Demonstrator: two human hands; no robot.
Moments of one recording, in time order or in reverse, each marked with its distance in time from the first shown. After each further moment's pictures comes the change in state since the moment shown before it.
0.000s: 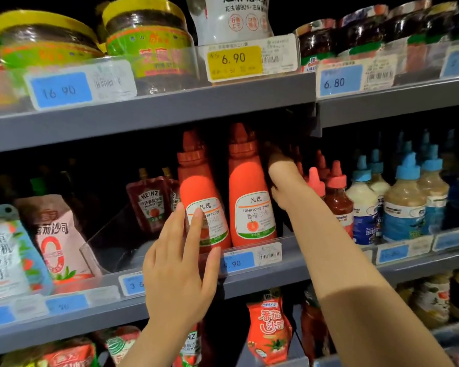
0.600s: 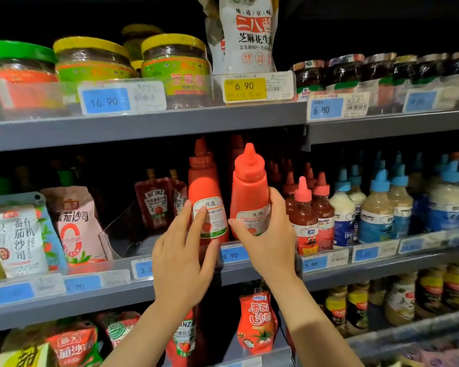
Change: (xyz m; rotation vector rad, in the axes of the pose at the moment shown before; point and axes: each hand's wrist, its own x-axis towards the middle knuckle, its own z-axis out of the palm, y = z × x) left_hand 0.006 -0.001 -0.011 -0.193 -0.085 -0.044; right_hand -0.105 0.069 -0.010 -0.455 0.151 -0.580
